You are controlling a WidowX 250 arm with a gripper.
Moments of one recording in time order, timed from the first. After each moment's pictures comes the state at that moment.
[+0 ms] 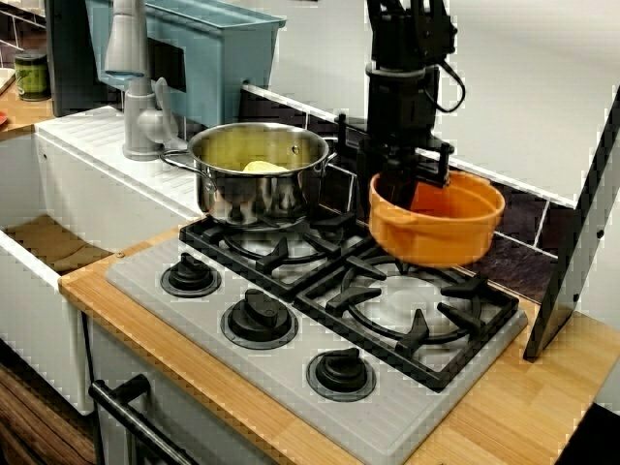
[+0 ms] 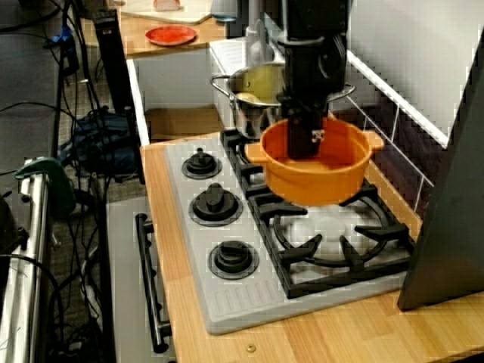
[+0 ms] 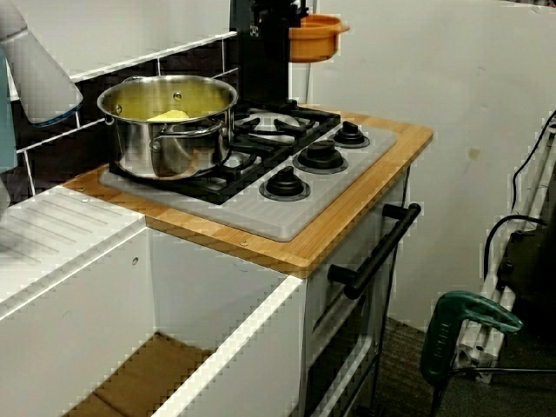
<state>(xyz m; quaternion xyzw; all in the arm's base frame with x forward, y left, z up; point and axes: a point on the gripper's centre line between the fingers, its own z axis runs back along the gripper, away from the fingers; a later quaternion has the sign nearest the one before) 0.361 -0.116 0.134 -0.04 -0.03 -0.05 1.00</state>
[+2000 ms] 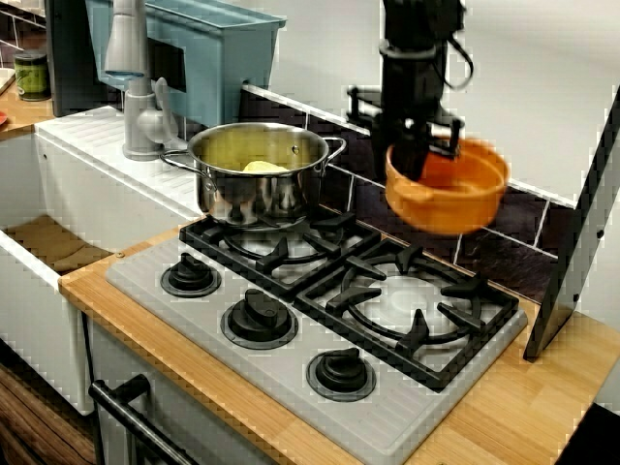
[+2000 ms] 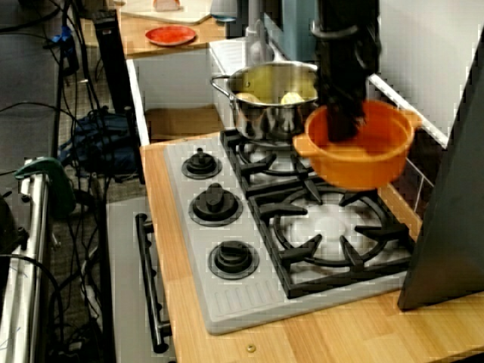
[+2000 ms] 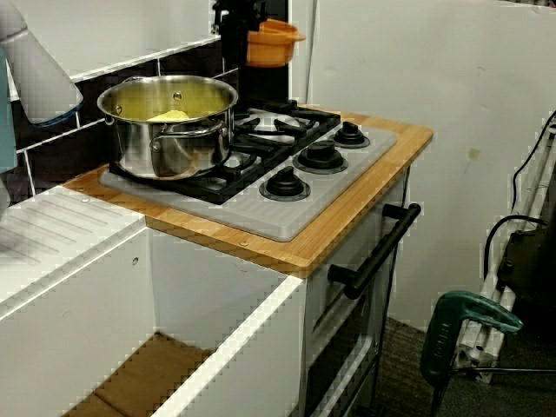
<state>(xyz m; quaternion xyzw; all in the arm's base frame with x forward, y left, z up) 0.410 -0.101 0.119 -0.01 -0.07 -0.01 1.00</state>
